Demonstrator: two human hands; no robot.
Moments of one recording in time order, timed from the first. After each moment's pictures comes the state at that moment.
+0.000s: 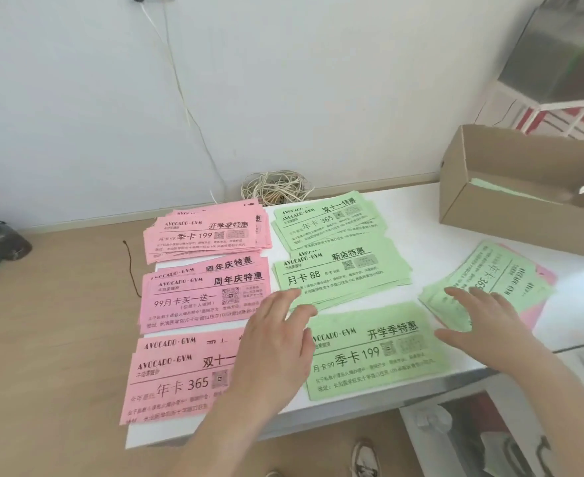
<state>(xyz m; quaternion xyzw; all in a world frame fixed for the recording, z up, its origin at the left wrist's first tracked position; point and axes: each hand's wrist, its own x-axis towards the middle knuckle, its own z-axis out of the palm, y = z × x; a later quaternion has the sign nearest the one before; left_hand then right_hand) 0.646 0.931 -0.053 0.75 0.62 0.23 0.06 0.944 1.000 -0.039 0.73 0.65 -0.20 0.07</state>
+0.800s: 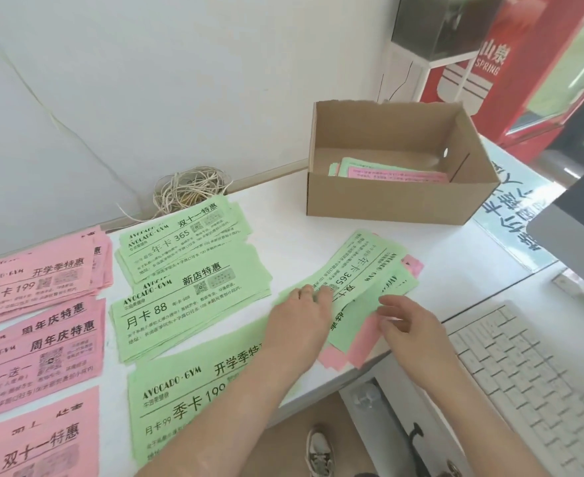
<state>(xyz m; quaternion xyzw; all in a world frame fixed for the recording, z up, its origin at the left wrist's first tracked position) 0.897 1.045 -0.078 0.83 0.54 -0.09 0.08 1.065 0.999 -0.073 0.74 0.45 -0.39 -0.30</state>
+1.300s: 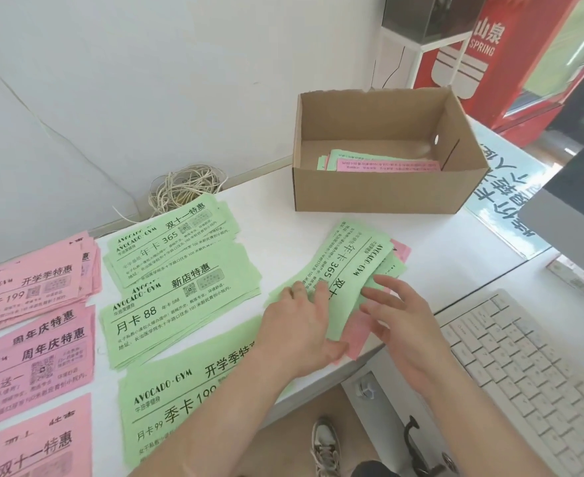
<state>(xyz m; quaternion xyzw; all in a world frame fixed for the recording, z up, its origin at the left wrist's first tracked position) 0.908 1.044 -0.080 0.83 0.53 -0.11 0.10 1.059 1.008 -0.060 0.61 0.20 -0.59 -0.49</state>
